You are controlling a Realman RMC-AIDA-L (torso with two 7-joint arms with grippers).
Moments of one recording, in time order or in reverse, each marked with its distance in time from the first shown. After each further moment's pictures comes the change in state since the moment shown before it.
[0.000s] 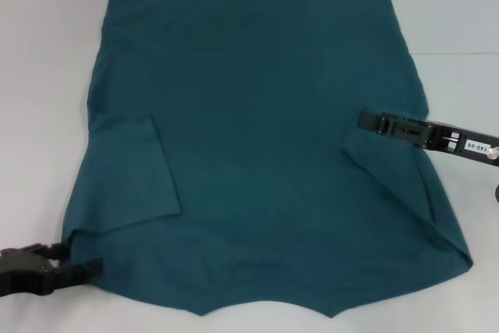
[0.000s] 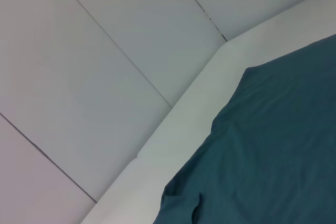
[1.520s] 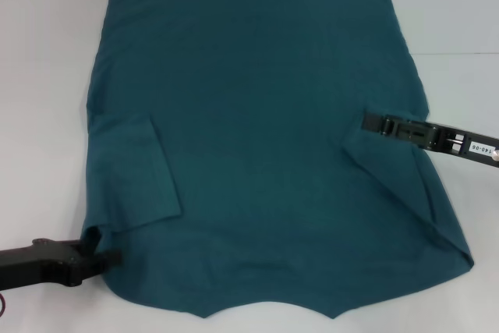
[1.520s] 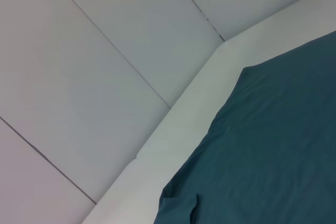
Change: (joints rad) left arm -0.059 0.002 0.056 -0.037 0.012 0.005 -0.036; right arm -0.009 -0.003 0.003 -0.001 0.002 -0.005 0.007
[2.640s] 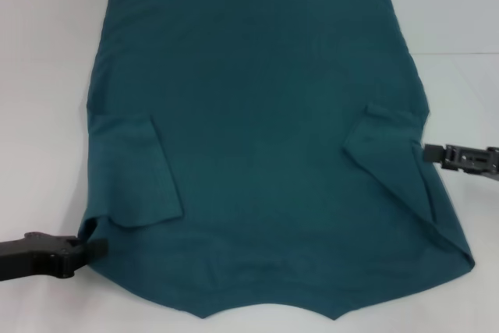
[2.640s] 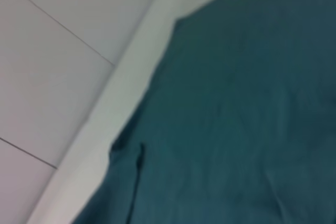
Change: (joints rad) left arm -0.002 0.005 -0.013 0.051 -0.003 0.054 -0.058; right arm -0.044 -0.131 -0.005 -0.013 -0.143 -0.065 0.241
